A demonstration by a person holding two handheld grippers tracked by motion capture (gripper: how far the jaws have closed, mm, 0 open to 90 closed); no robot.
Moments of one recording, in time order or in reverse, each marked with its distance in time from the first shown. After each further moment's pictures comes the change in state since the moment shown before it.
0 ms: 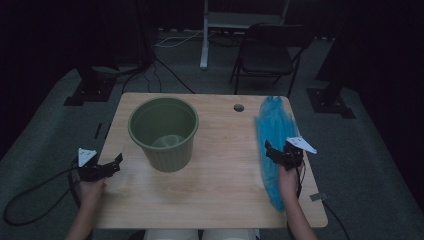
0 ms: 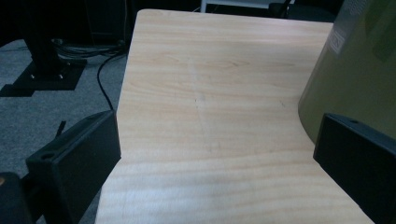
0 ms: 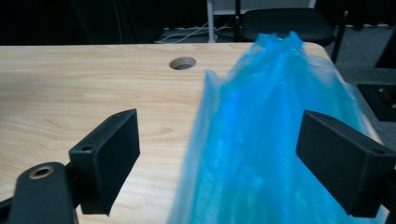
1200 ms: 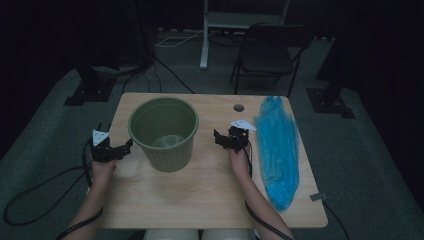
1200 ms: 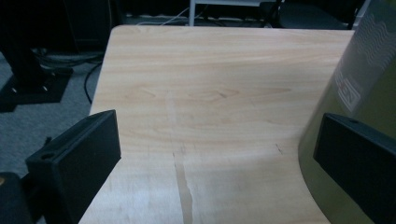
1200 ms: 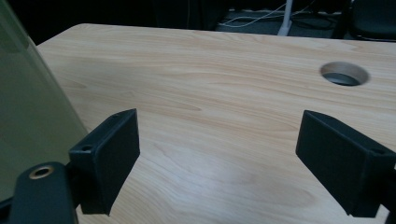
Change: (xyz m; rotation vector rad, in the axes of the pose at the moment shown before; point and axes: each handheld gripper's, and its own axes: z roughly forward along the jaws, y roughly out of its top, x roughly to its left) left arm -0.012 0.036 0.051 0.013 -0.031 0.040; right arm 0.133 0.013 0.111 0.084 0.225 -0.072
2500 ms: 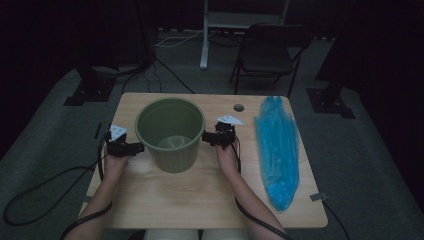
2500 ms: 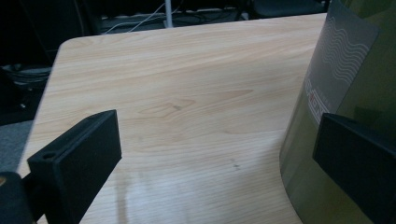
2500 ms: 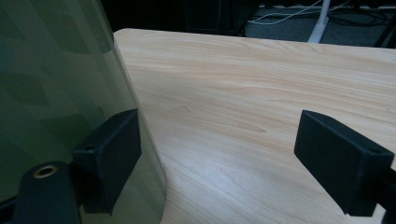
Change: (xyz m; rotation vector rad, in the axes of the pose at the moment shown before) left arm -0.041 0.012 0.021 0.037 -0.068 0.106; right arm 0.035 0.019 0.009 0.015 0.097 0.007
